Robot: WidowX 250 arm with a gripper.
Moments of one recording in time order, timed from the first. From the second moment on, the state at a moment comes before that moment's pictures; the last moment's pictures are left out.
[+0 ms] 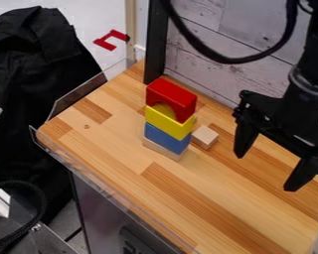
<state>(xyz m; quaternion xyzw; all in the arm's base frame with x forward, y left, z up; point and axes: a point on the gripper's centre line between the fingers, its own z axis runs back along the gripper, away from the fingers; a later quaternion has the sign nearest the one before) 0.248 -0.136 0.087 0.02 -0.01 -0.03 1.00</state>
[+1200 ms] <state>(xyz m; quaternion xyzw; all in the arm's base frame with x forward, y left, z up) 0.363 -0.133 0.058 0.01 -0.06 -0.03 1.00</state>
